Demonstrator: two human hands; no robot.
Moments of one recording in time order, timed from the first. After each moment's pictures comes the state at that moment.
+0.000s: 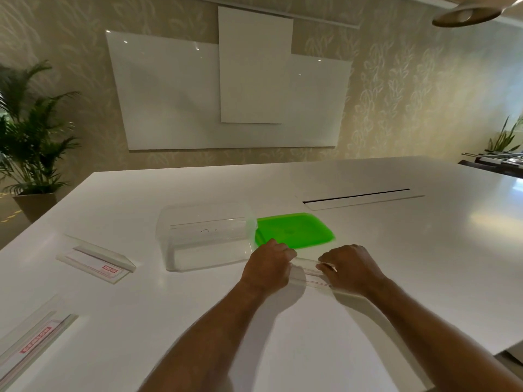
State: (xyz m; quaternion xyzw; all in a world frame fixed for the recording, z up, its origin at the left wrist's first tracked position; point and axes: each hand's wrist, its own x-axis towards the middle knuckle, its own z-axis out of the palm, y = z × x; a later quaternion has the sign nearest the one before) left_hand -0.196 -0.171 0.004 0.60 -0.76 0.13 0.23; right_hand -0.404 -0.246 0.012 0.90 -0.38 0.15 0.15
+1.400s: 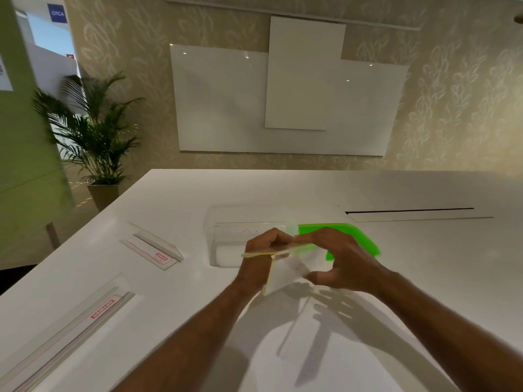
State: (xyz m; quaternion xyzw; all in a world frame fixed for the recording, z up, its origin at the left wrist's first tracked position) left_hand -0.135 -0.113 0.035 0.47 -0.52 -0.27 0.66; right_hand -0.317 -0.203 0.068 0.94 -0.14 0.29 -0.05
